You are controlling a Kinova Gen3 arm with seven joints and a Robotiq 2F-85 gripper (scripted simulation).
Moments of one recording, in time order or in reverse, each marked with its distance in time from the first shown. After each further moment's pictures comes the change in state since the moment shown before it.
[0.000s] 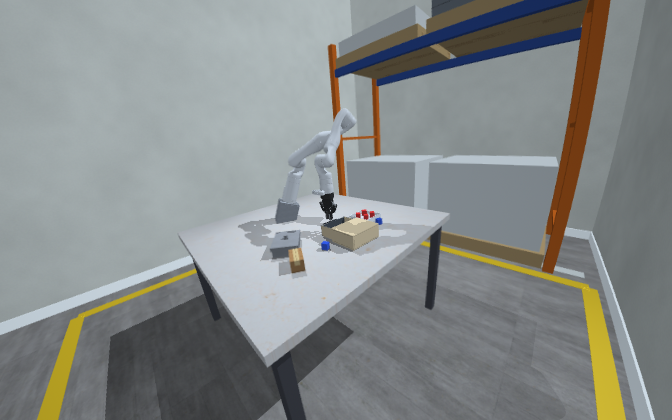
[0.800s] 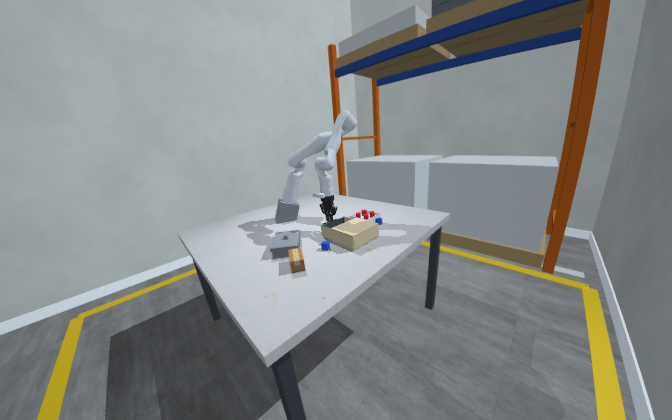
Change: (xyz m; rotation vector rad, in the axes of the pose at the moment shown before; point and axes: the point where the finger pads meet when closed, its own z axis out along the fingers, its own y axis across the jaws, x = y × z) arm 0.000 0.000 0.014 0.000 0.000 0.000
